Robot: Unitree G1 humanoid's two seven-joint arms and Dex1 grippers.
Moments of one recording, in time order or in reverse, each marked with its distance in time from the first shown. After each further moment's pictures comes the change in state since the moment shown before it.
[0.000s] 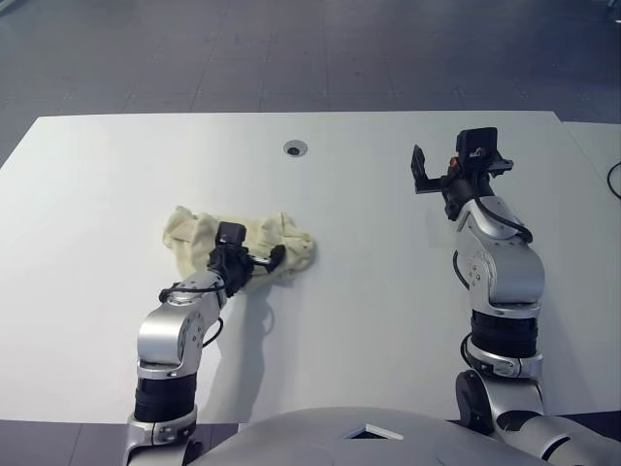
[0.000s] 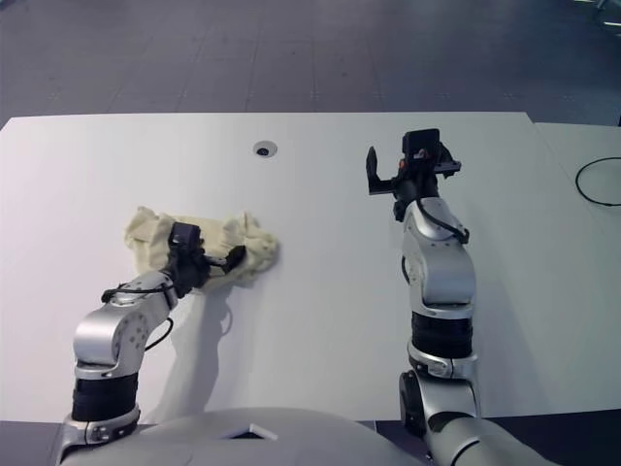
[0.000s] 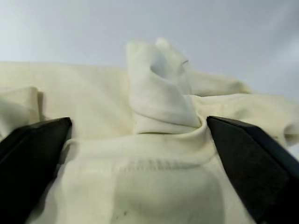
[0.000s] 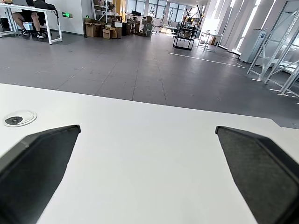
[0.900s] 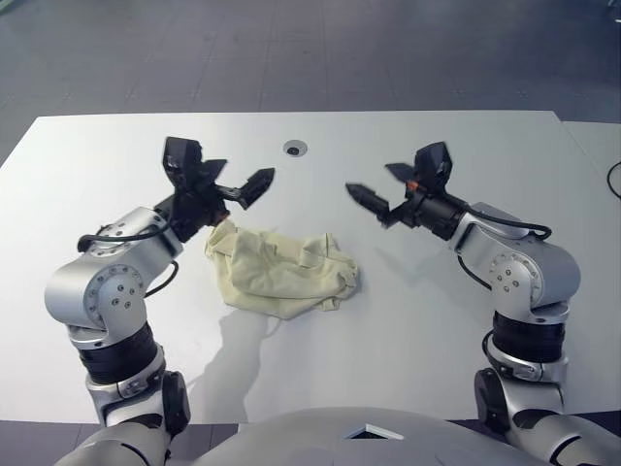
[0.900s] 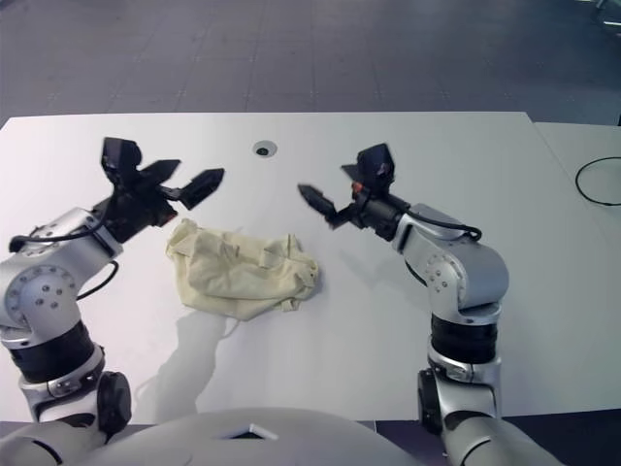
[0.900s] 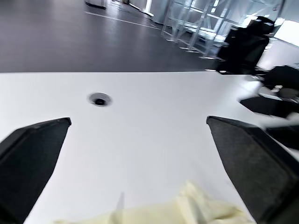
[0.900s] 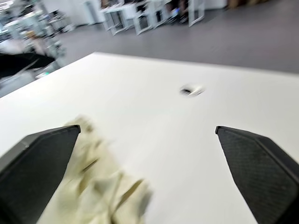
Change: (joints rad) left arm -0.309 0.255 0.288 -0.045 -0.223 0.025 -0.108; right arm -0.006 -0.145 0.018 -0.115 0.519 0.358 0.507
